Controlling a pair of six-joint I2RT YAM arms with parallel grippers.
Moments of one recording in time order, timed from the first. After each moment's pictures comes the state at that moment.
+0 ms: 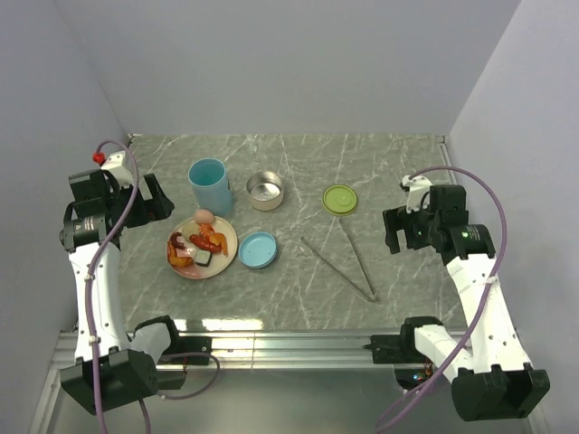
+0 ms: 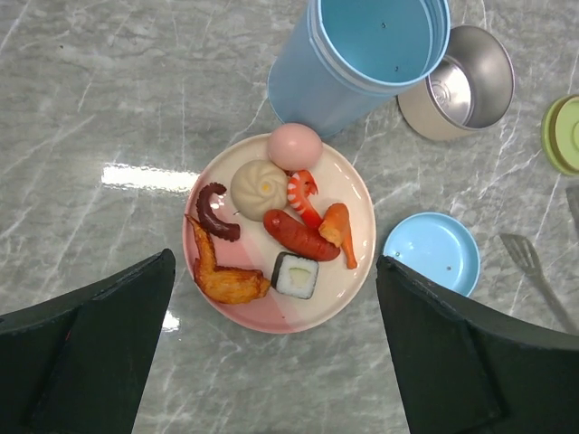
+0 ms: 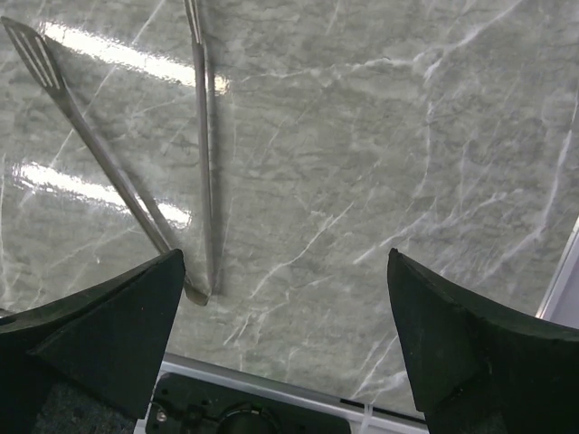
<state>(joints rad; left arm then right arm) 0.32 1.00 1.12 -0.79 0.37 -0.06 0.03 0.93 1.00 -0.94 -0.15 -0.20</state>
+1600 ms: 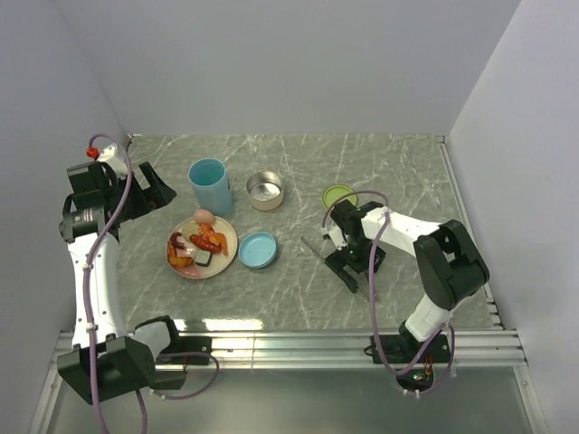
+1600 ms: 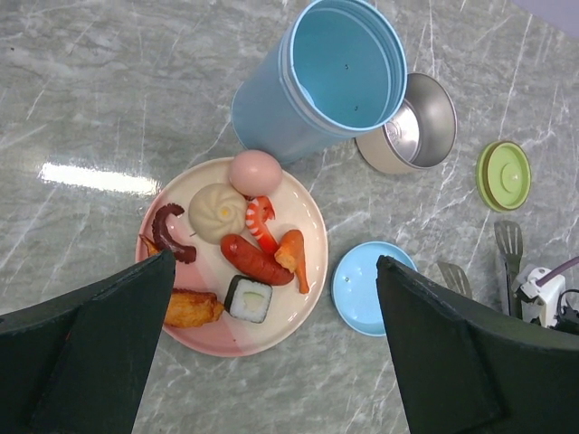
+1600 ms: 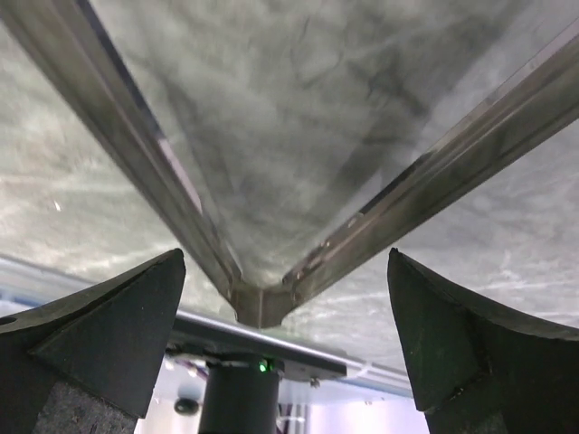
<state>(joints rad) 0.32 1.06 1.15 -0.73 0.42 -0.23 0.52 1.66 0.97 -0.97 -0.03 -0.20</state>
